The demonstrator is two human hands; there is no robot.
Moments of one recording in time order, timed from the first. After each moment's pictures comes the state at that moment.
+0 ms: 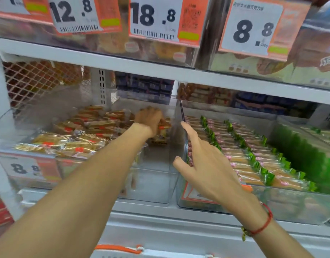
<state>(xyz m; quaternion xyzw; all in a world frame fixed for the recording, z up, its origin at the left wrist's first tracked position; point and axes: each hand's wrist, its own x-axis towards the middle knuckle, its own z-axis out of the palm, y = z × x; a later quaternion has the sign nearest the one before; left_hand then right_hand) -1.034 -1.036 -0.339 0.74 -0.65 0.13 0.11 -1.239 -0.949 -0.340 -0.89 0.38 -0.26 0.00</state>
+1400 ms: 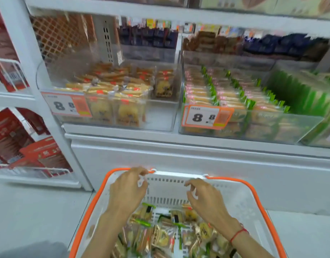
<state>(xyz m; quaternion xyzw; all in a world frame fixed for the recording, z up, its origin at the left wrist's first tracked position) -1.113 -0.754 -0.500 0.81 -0.52 -0.12 0.25 -1.325 -0.843 -0.546 -0.87 0.45 -0.16 0.16</state>
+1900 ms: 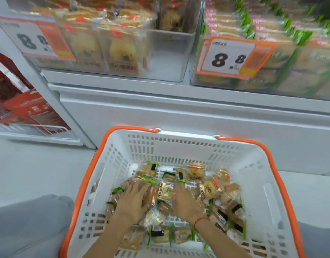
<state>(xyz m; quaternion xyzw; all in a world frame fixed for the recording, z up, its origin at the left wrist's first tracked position) -1.124 -0.689 -0.683 0.76 -0.59 -0.26 -0.06 -1.298 -0.770 -0.693 -0.80 0.49 0.13 0.33</state>
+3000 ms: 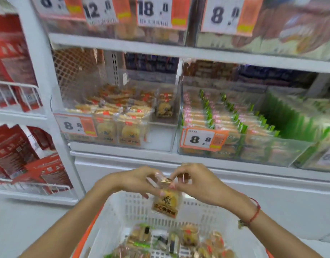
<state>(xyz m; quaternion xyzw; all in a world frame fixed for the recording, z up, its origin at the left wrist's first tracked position) -1.089 -0.804 -0.433 0.60 -0.63 -0.47 0.16 -1.293 -0.860 -0.410 -0.91 0.31 -0.11 0.27</state>
